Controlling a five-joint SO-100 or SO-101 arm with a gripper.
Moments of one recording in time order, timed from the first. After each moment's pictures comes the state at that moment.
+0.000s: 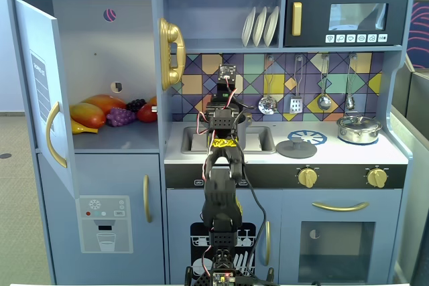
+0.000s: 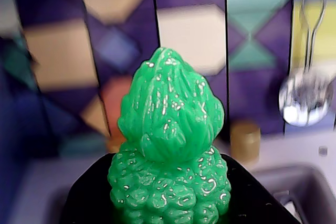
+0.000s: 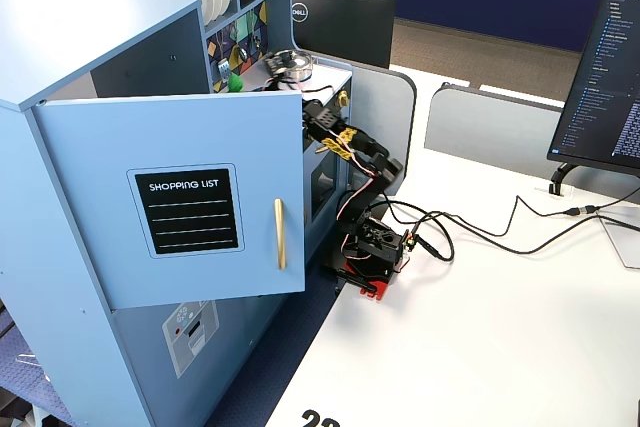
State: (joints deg) arm 1.8 120.1 94.4 24.3 -88.4
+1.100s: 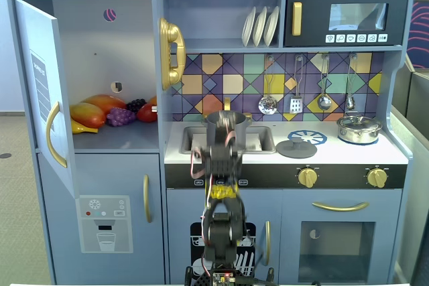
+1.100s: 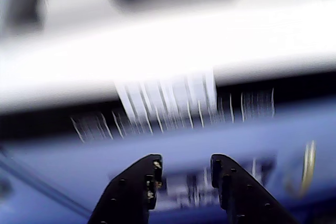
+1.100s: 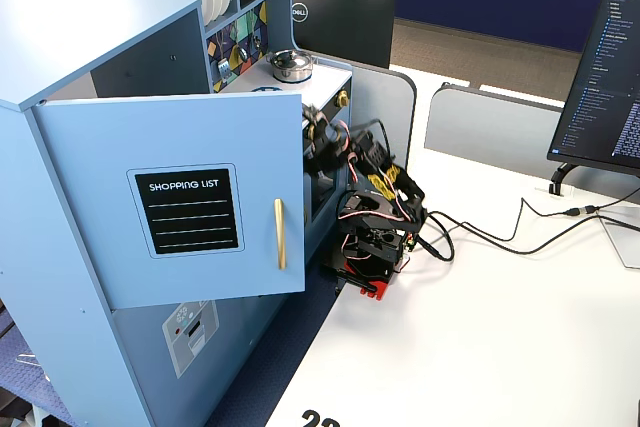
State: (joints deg) arm 0.8 168.6 135.4 71.0 -85.0
